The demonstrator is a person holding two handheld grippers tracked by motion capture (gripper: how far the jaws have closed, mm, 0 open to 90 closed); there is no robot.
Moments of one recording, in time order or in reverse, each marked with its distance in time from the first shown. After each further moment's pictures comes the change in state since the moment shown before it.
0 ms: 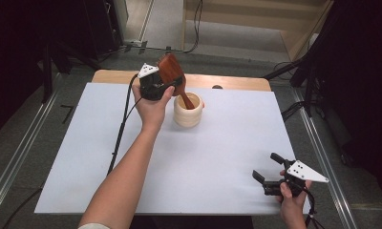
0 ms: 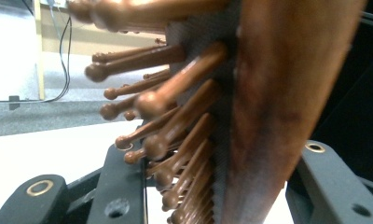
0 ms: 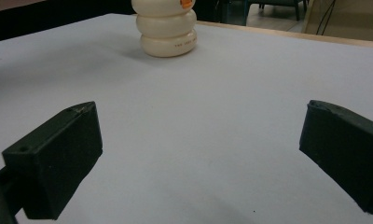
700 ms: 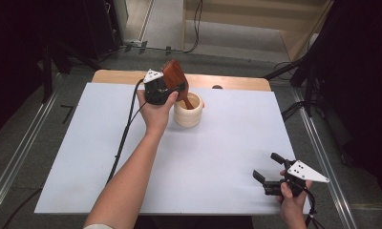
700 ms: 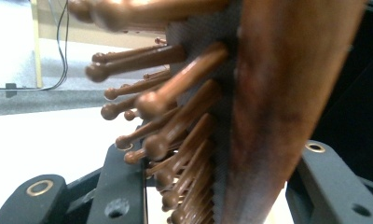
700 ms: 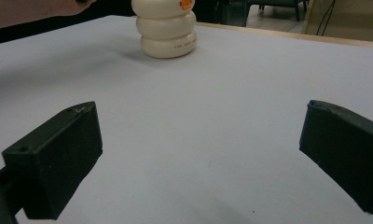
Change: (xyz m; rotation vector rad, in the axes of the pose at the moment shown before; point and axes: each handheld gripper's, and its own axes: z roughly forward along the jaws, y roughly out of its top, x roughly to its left) left arm -0.003 -0.019 0.012 0.036 0.000 -0.012; right arm -0.001 0.000 -0.001 -0.005 0.001 0.005
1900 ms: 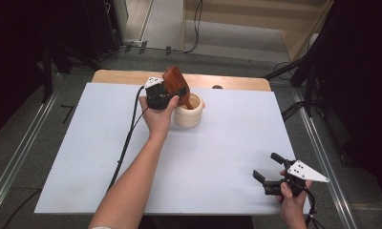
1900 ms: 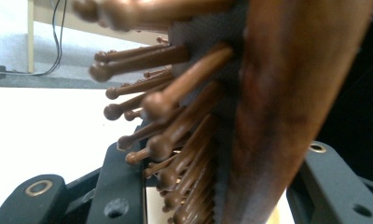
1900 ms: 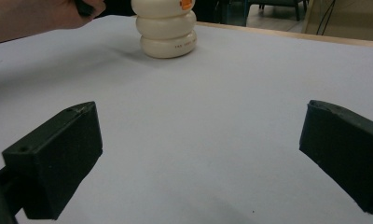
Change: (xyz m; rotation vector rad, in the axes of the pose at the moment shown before) left arm 0.005 -0.020 0.005 -0.007 -0.007 -0.089; right arm 0.000 0.000 0.000 0.002 -0.001 0.005
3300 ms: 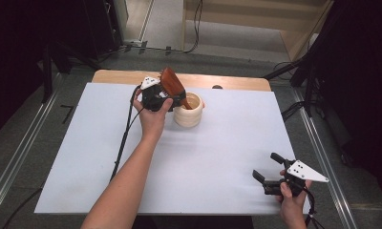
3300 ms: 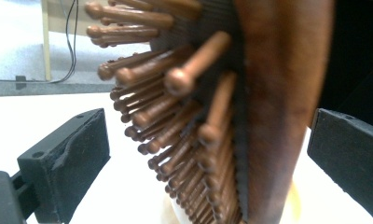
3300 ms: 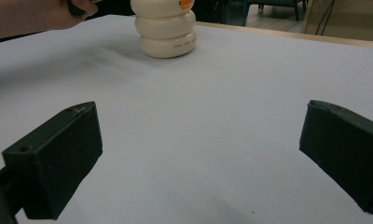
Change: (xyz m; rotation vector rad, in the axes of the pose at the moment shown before) left arm 0.007 0.002 -0.011 0.013 0.033 0.089; right arm 0.000 0.000 0.001 0.001 -0.005 -0.004
